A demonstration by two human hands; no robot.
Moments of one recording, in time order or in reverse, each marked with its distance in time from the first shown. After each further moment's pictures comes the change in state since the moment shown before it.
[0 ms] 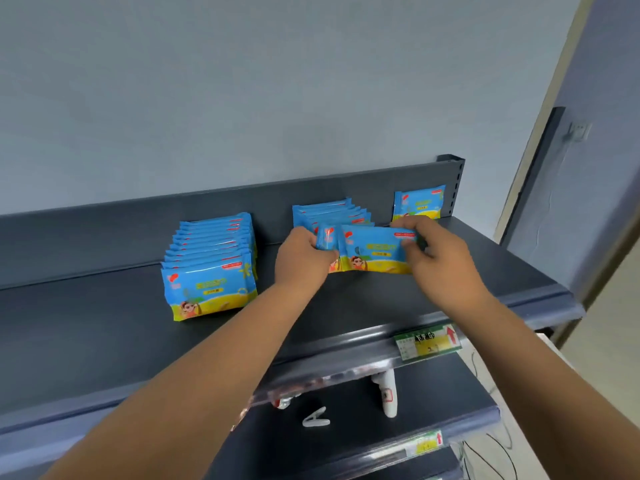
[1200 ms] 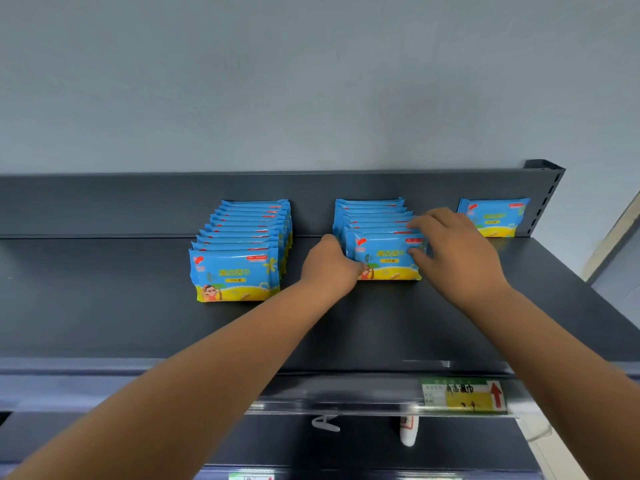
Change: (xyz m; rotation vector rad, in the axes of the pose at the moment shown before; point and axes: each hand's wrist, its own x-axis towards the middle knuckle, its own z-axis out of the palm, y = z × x) left_hand 0.017 -0.002 0.003 0.139 -0.057 -0.219; right_hand 0.090 0.041 0.045 -0.606 -0.173 -0.430
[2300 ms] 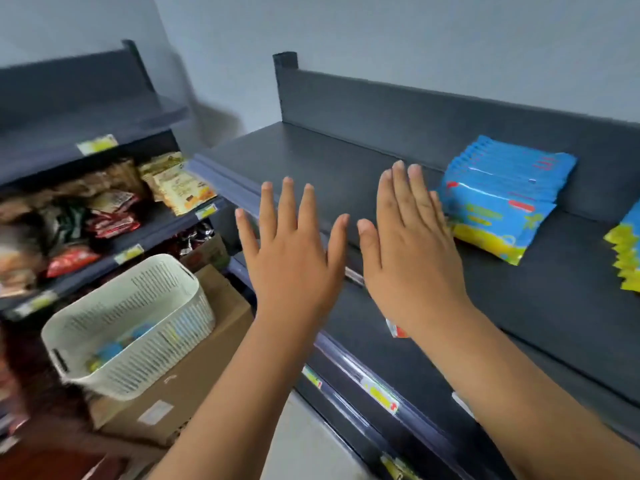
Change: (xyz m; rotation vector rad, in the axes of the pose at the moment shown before) left_hand -0.197 -0.173 -0.151 0.778 0.897 -0.330; right_hand -0.055 -0.325 0.033 0.407 -0.138 -0.486
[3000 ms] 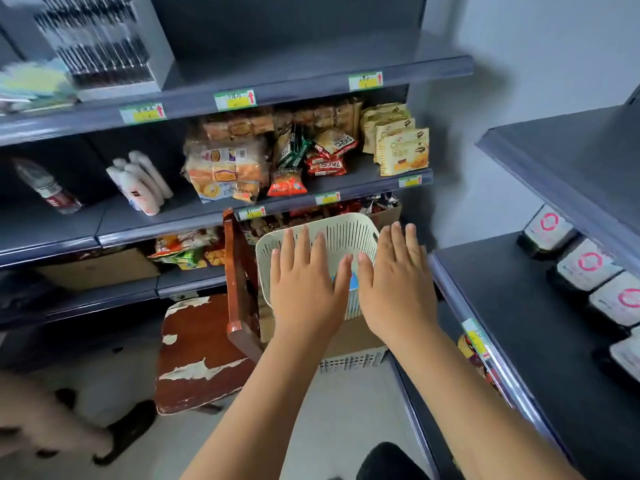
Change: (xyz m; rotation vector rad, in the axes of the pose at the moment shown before) left_hand -0.041 -0.395 0.006 0.155 -0.123 -0.583; right_hand 0.026 -0.360 0.243 0.252 -0.489 -0.341
